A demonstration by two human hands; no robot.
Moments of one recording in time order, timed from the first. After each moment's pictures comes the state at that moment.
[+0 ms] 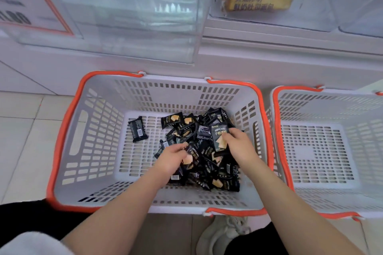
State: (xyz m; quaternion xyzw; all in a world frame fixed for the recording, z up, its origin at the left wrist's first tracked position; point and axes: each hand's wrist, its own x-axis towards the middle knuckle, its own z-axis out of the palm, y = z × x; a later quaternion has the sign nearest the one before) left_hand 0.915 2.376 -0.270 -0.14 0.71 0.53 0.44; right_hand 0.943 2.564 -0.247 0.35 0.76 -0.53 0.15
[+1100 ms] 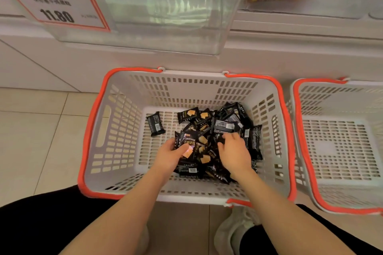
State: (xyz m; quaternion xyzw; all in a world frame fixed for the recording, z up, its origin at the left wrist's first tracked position) left_hand 0.916 2.319 -0.265 -0.18 0.73 0.56 0.34; right_hand 0.949 2.497 -0.276 0.22 0.93 -0.22 0.18
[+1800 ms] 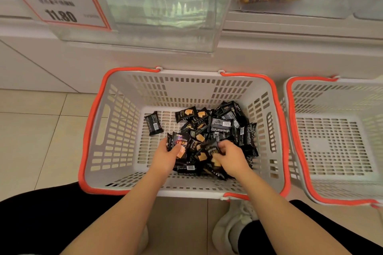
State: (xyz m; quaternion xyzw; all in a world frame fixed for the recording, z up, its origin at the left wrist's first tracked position) left_hand 0.926 2.317 -0.269 -0.21 0.76 0.53 0.32; right_hand 0.969 2.501 -0.274 0.26 0.85 -0.39 0.25
